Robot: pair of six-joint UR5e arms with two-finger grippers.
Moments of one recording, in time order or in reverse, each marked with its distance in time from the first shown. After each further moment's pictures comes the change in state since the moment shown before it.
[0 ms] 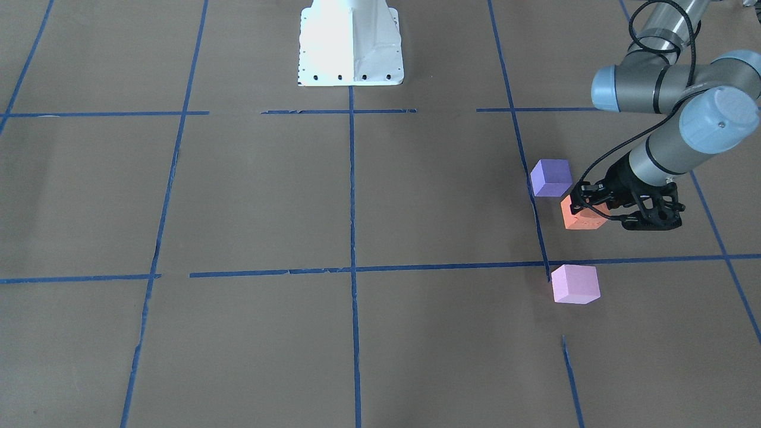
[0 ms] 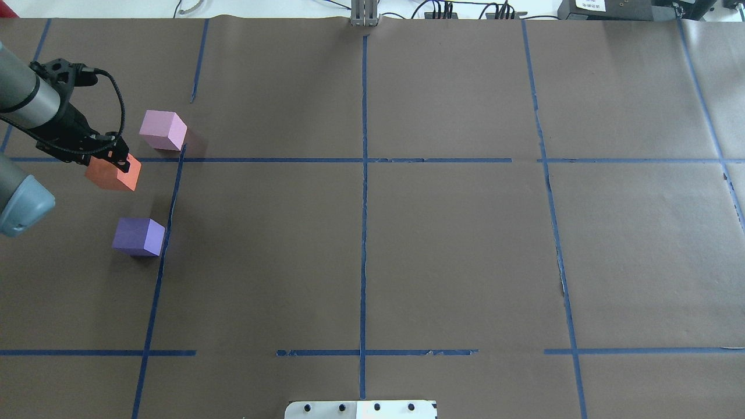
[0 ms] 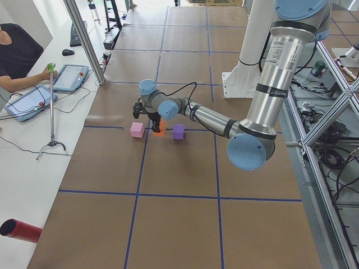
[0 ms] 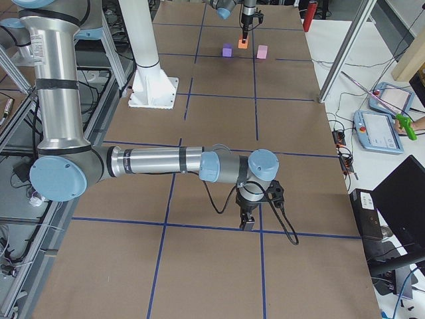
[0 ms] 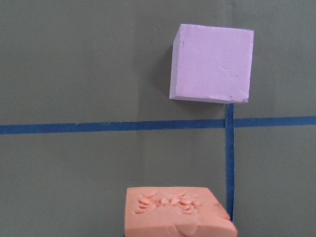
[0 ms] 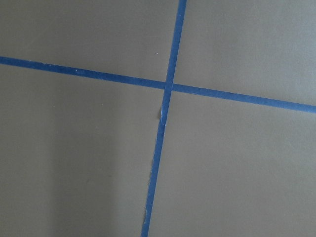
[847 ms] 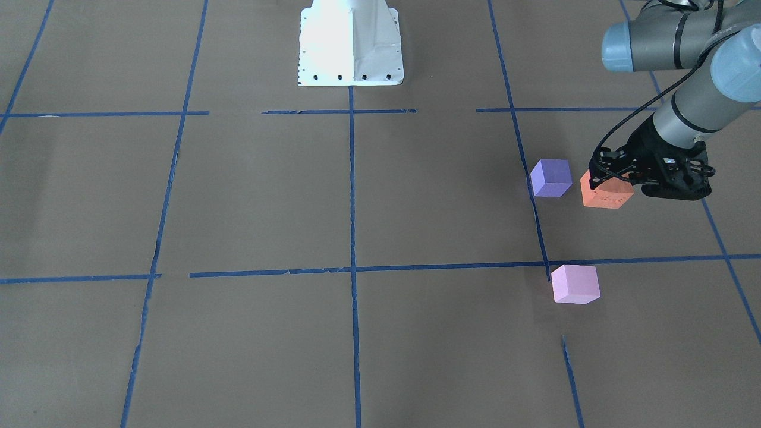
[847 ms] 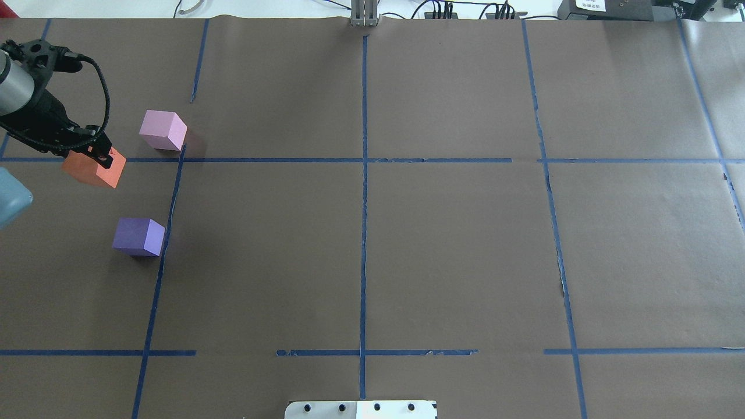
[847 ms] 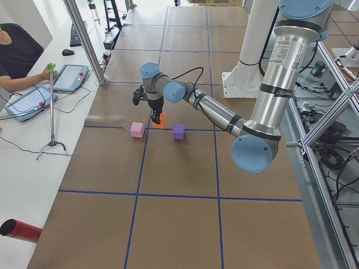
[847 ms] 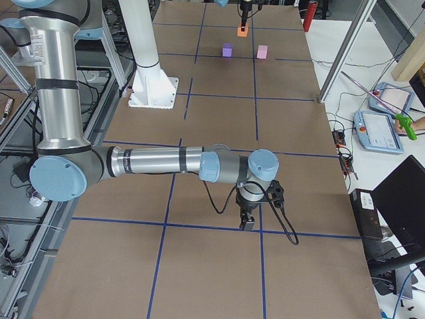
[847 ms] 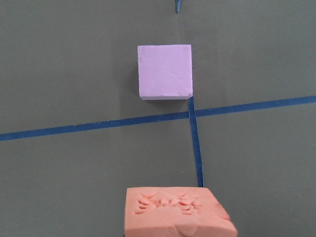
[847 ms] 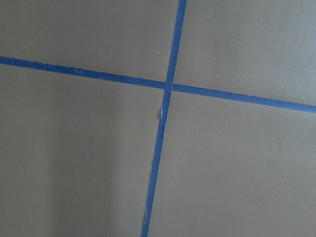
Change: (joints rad) left arm -0.074 0.033 -0.187 0.230 0.011 0.190; right arm 0.000 0.000 0.000 0.000 0.000 0.000
